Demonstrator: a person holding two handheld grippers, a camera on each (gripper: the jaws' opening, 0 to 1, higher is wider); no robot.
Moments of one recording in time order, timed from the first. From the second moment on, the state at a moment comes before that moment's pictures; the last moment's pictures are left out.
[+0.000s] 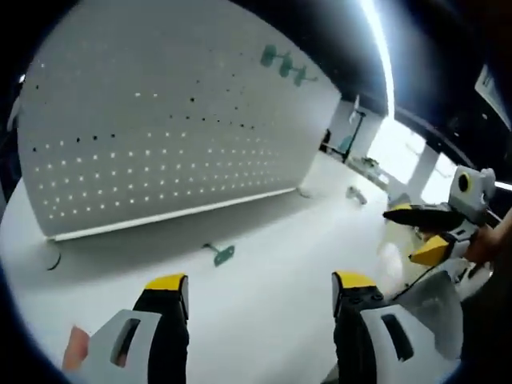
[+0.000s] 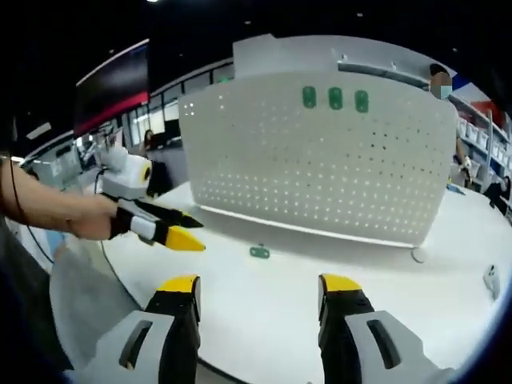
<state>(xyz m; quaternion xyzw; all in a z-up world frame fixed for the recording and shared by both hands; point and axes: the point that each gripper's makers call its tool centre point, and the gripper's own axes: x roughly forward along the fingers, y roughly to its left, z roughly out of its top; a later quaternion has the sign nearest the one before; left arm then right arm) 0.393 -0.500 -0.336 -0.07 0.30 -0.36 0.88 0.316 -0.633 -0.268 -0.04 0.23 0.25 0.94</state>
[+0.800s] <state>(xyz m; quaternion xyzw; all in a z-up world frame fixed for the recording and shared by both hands) 0.452 -0.527 -0.406 -0.09 0.35 -0.35 0.86 0.326 -0.641 -0.290 -0.04 0.26 0.25 0.93</state>
